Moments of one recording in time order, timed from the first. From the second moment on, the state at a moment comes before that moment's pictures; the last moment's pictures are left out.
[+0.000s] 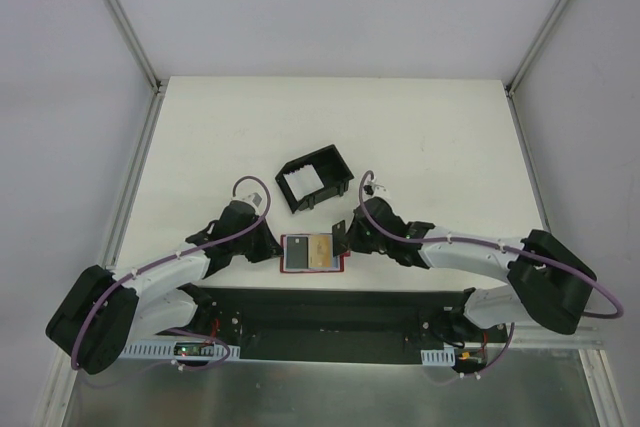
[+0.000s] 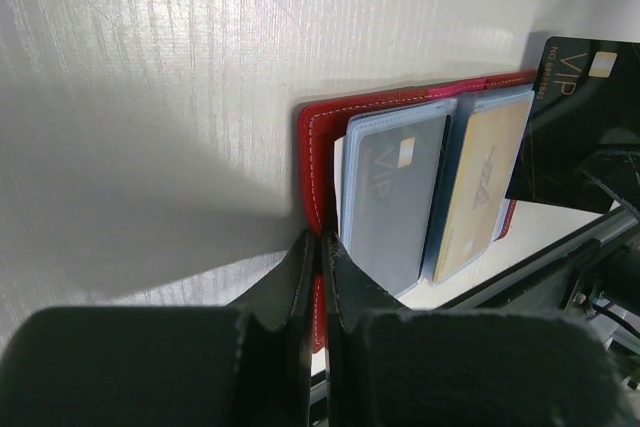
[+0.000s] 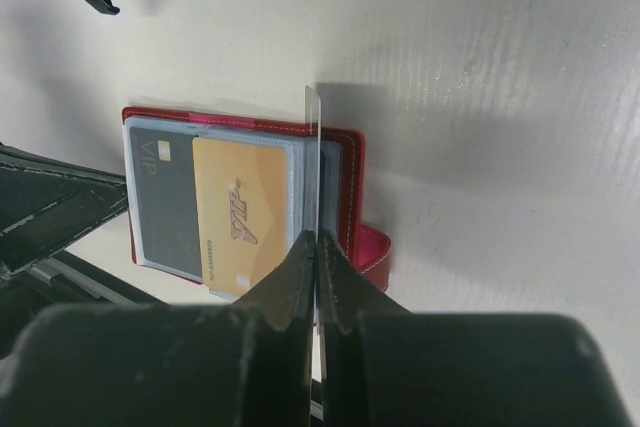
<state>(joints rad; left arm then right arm) -0.56 1.06 0.28 -0.07 0.23 -0.87 0.96 1.34 0.59 -0.08 0.14 0.95</state>
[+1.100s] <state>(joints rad) -0.56 1.08 0.28 -0.04 0.23 -0.87 1.06 1.42 0.81 -0.19 0.09 0.89</state>
